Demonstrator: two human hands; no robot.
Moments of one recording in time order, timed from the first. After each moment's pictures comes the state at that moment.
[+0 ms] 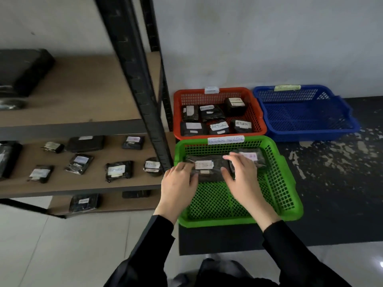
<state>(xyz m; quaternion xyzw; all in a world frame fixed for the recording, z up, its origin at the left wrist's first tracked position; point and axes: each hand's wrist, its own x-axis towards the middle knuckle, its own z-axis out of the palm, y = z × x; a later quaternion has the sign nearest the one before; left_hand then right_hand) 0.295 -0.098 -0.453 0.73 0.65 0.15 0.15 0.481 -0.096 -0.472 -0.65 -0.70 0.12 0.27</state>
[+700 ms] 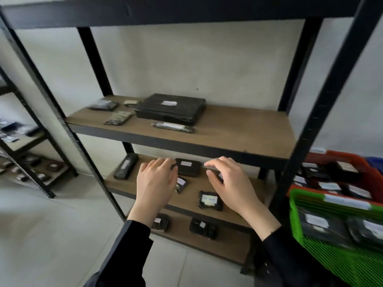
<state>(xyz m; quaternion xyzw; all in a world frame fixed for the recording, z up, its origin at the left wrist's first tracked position) -0.061 -0.173 -0.341 0.61 0.73 0.27 -0.14 0.134 -0.117 -0.338 -0.38 -0.85 0.11 0.34</state>
